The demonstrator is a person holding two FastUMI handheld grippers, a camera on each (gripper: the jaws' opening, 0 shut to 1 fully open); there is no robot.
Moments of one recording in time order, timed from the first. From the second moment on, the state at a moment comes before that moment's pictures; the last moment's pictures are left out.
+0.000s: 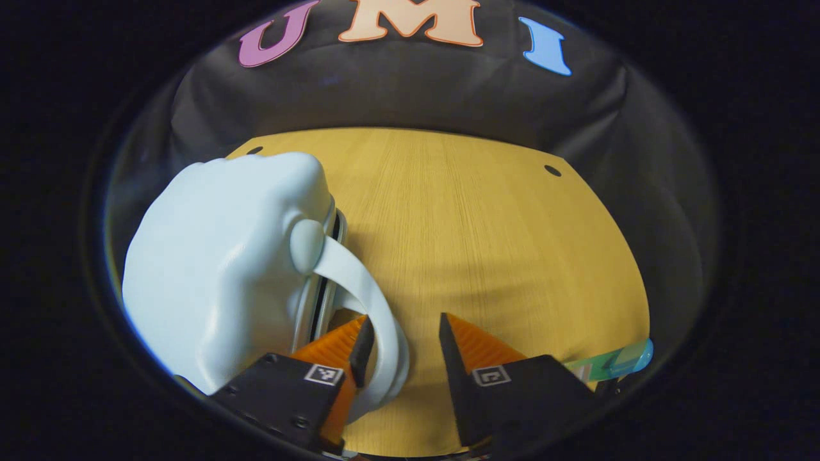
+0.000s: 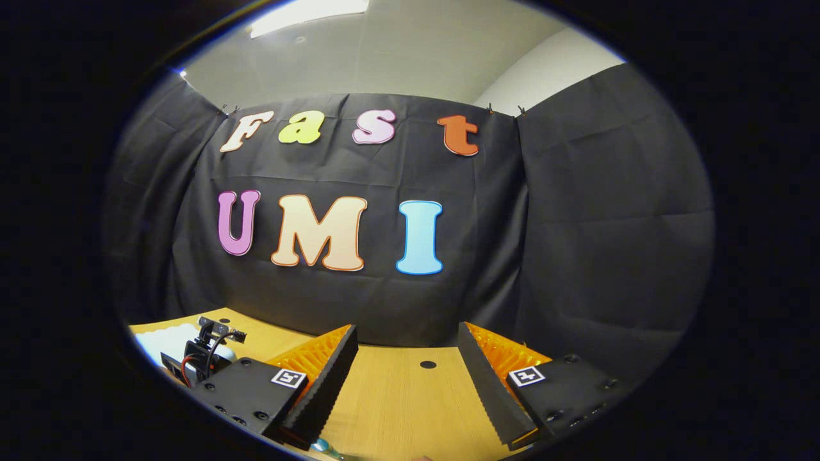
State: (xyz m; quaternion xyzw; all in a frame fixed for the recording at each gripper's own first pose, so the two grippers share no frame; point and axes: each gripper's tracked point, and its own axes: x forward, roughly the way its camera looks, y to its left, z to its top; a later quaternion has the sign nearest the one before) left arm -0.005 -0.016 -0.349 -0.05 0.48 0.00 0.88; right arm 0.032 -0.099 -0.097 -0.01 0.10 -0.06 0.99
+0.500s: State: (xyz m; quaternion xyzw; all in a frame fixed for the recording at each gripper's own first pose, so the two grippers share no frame) left arm 0.000 0.000 -0.280 -0.03 0.45 -0.04 0.89; right arm 0.042 -0.059 -0.096 -0.01 0.09 -0.03 1.00
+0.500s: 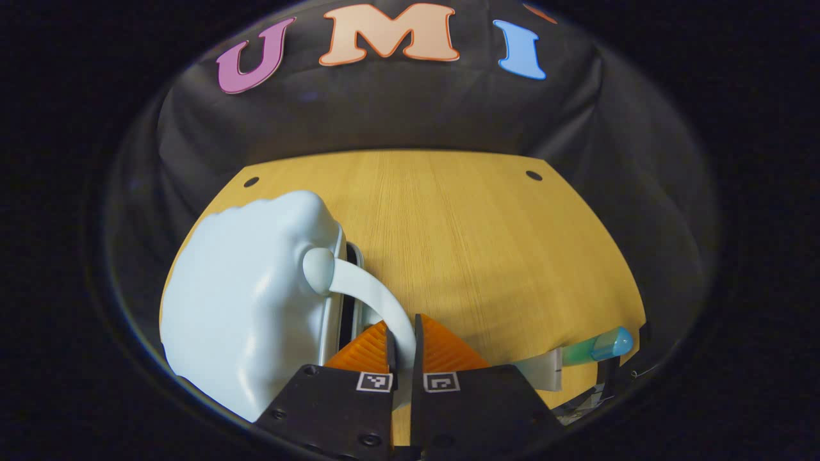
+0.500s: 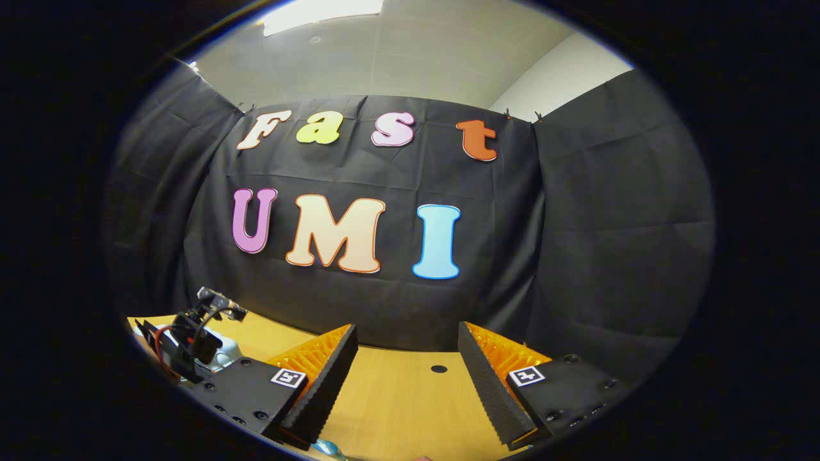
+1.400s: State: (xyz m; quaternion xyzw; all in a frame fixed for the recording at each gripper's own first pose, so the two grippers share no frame) left arm 0.015 0.154 -0.133 -0.02 0.33 0.00 0.94; right arm 0.052 0.031 -0.088 0.02 0.07 0.02 1.00
